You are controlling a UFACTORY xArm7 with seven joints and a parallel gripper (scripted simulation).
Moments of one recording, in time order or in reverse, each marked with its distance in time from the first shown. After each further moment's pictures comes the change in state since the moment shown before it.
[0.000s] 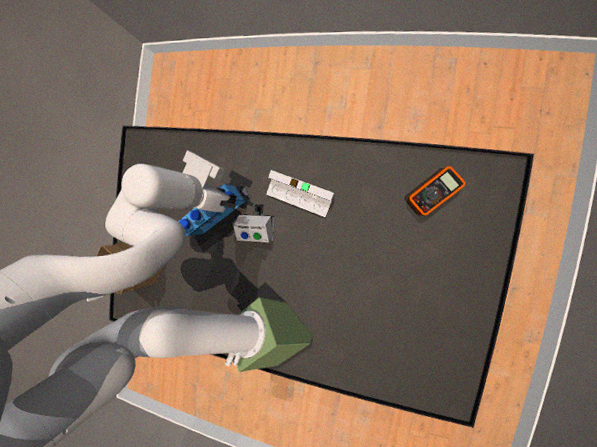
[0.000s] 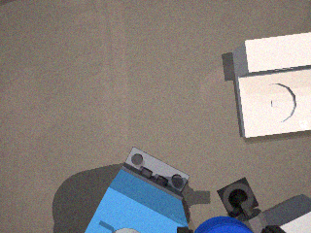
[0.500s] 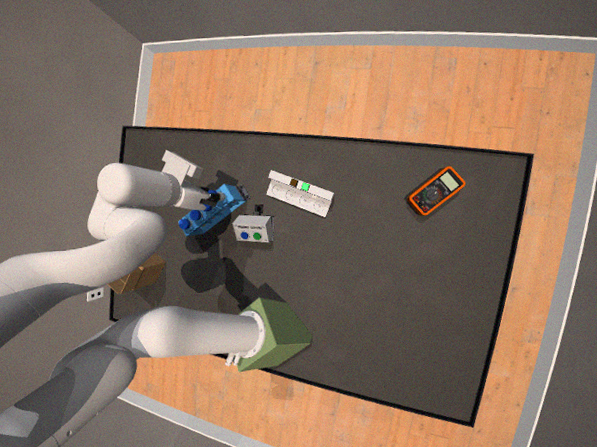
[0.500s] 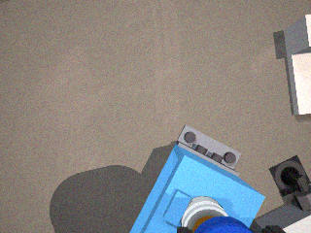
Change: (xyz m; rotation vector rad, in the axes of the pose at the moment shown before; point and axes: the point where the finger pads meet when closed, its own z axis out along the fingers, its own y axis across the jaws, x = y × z) arm -0.021 -0.051 0.000 -0.006 0.002 0.003
